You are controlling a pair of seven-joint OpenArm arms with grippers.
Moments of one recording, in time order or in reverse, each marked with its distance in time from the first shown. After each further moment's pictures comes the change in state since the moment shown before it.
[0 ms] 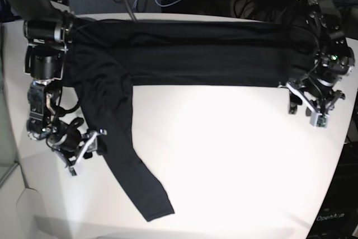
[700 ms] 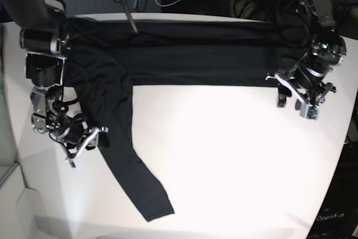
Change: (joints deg) left arm 4.1 3.8 0.9 5.4 0.0 -0.1 0.4; right arm 4.8 0.7 -0.2 -17.6 -0.2 0.0 9.3
